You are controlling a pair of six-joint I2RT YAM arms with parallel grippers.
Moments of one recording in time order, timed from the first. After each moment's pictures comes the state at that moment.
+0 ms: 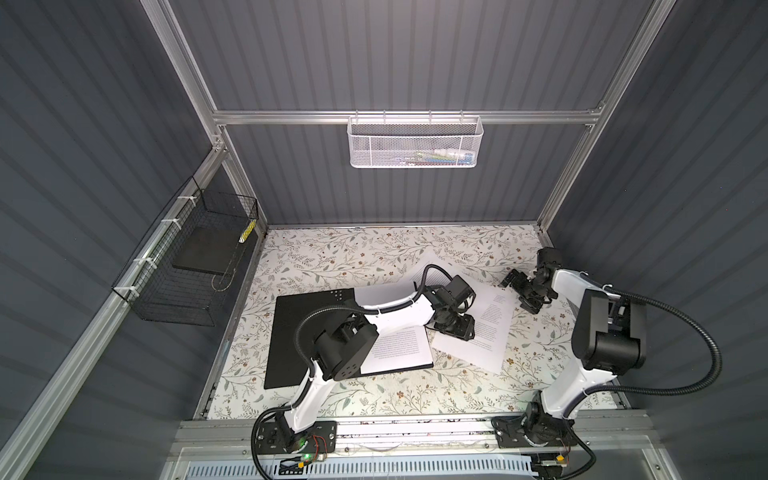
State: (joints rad) left arm -1.02 2.17 1.68 -0.56 0.34 -0.50; right arm -0.21 1.81 1.15 -0.55 -0.26 0.53
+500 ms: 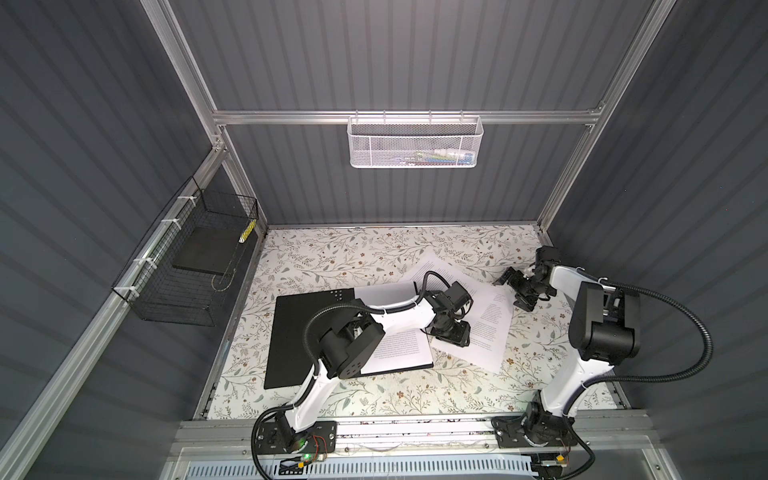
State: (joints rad) left arm -1.02 2.21 1.65 -0.57 0.35 -0.49; right arm -0.21 1.86 1.17 -0.55 -0.40 0.52
